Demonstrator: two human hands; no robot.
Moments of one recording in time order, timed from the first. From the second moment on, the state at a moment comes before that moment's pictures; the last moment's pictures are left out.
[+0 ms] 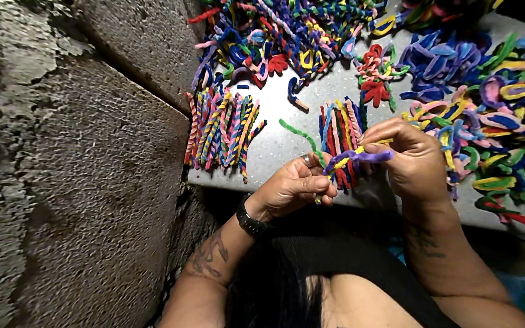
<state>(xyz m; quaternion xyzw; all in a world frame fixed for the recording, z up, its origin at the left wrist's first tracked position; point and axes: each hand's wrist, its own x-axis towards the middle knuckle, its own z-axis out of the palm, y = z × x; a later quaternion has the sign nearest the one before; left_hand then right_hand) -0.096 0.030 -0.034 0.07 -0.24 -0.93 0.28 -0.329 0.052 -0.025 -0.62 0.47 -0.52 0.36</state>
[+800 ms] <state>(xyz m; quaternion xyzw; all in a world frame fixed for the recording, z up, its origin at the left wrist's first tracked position) -0.104 0.031 -0.028 0.32 -0.59 -0.59 0.44 -0.317 0.069 -0.011 -0.66 0.45 -0.54 0.25</state>
